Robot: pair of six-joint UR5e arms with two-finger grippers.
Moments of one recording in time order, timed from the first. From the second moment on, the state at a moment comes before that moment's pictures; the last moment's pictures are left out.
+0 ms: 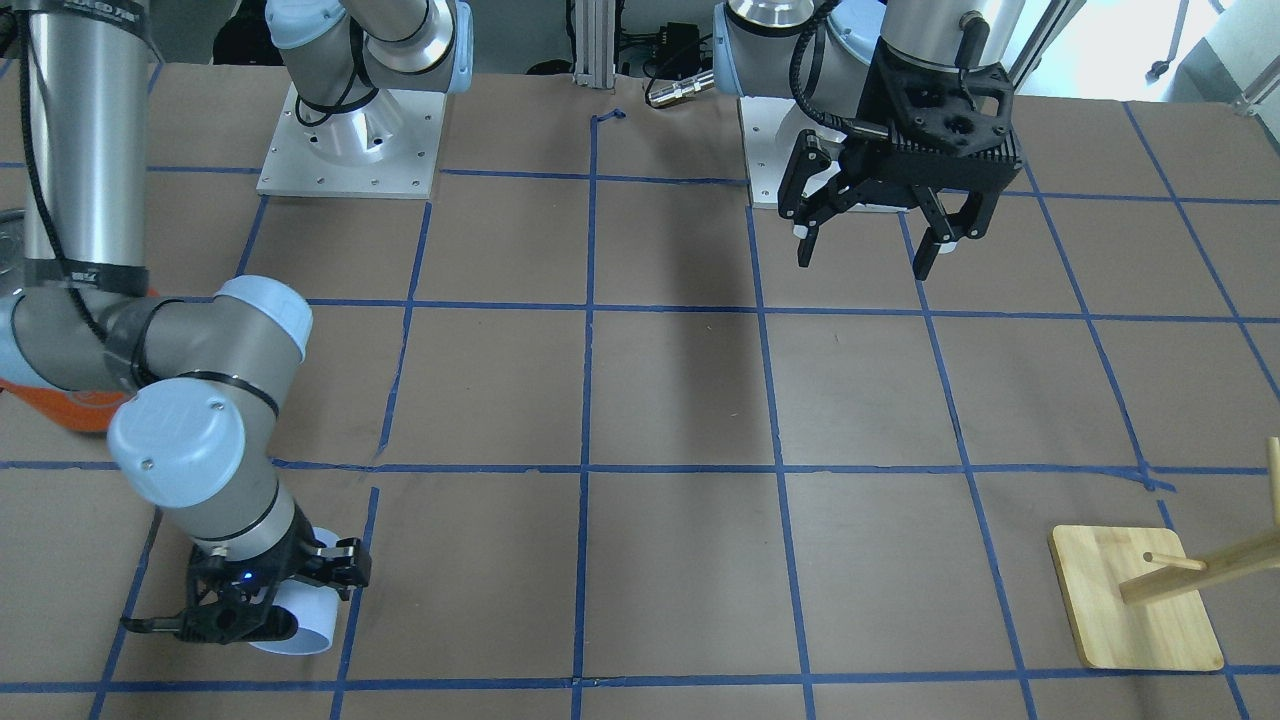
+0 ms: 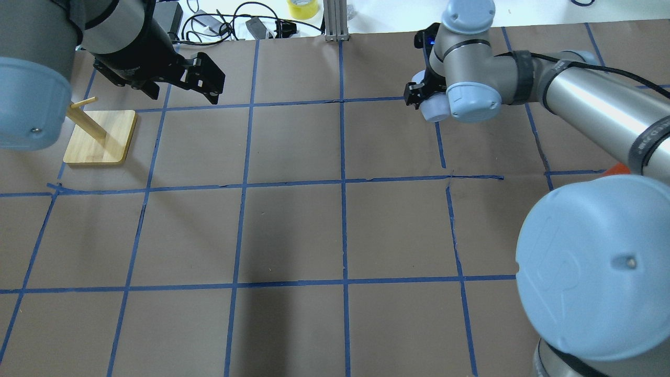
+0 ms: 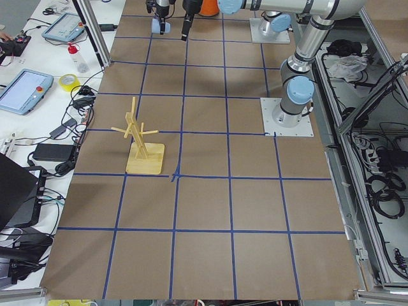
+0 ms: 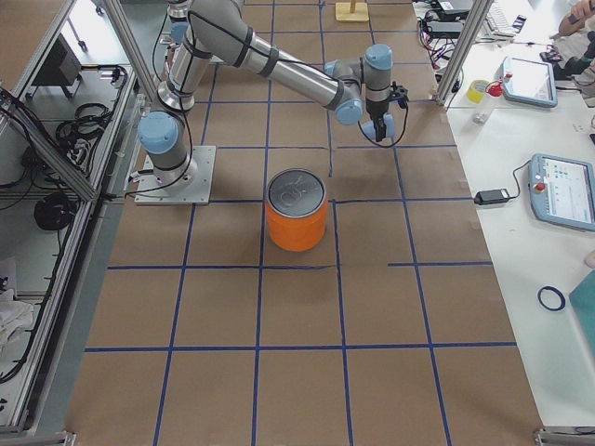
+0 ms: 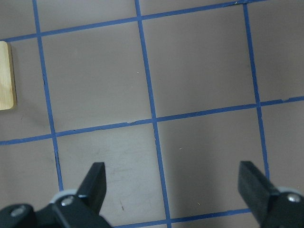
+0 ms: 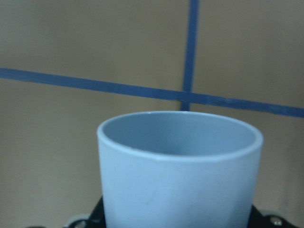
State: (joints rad) left arm -1.62 -1.52 -1.60 -1.35 1.58 0.09; right arm 1.66 -1.01 1.54 -2.35 -1.60 -0.21
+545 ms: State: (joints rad) left arm -1.62 -1.52 -1.60 -1.35 1.58 0.09; right arm 1.95 -0.99 1.55 -2.50 -1.67 -0.60
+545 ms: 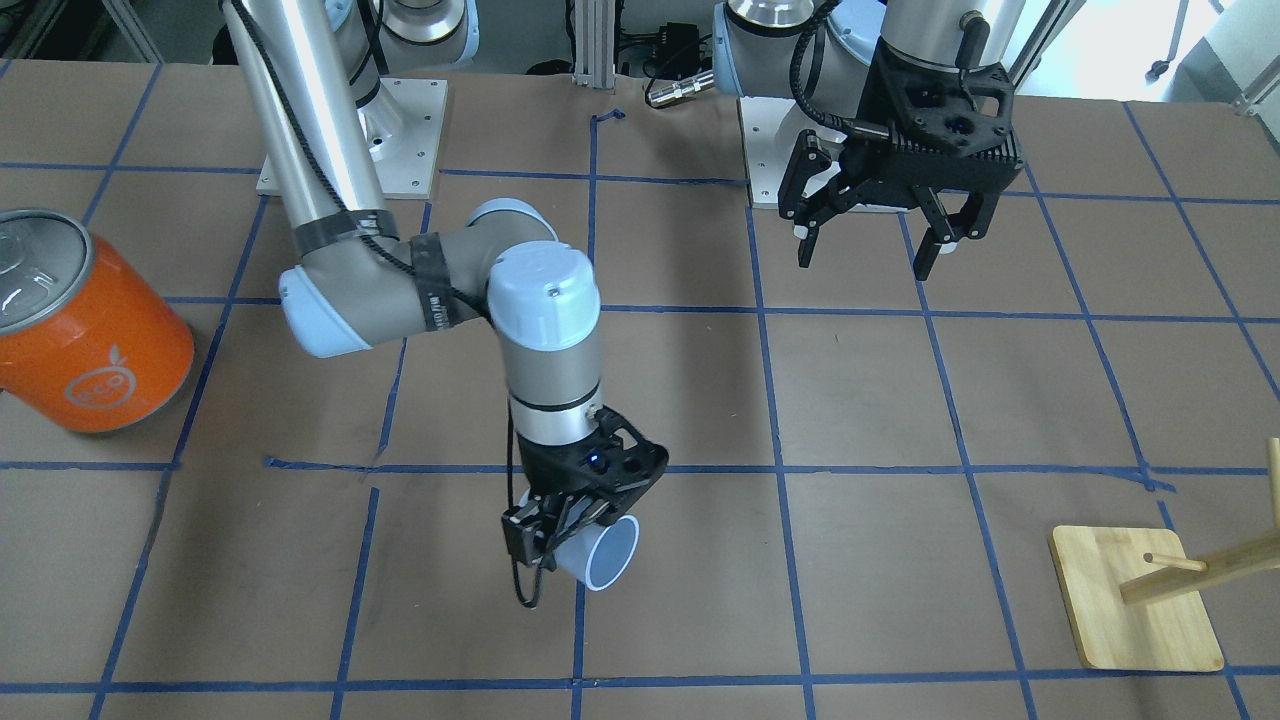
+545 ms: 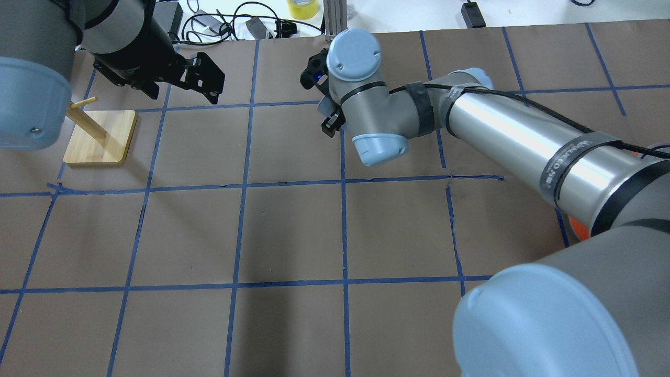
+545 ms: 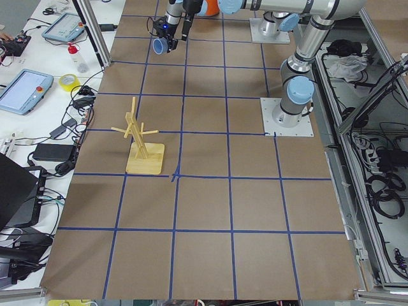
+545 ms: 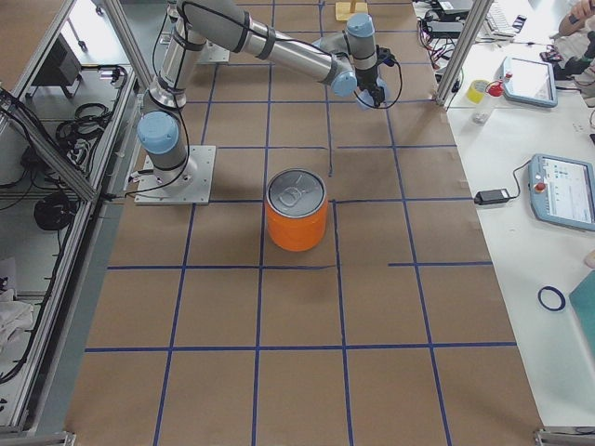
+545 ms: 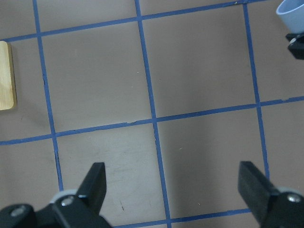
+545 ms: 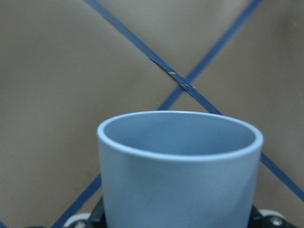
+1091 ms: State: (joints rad) left arm -1.62 -1.52 -1.60 -1.35 1.58 0.09; right arm 2.14 -0.92 1.56 -2.53 -1.79 -0.94
